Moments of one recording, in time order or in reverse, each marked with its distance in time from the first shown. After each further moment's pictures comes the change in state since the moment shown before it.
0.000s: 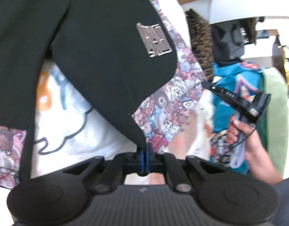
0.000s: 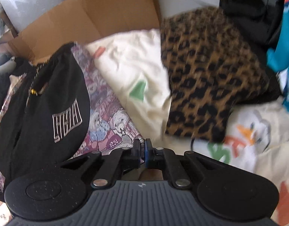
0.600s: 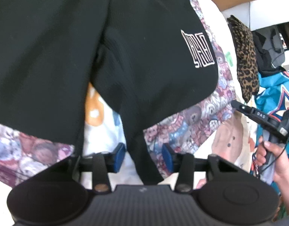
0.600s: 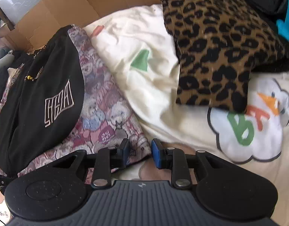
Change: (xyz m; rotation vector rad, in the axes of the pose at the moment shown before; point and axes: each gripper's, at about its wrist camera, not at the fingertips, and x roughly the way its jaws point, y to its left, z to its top) left arm 0.017 0.020 0.006 -0.044 -0.044 0.319; right arm 0.046 -0.005 -0.040 0.048 0.097 0.054
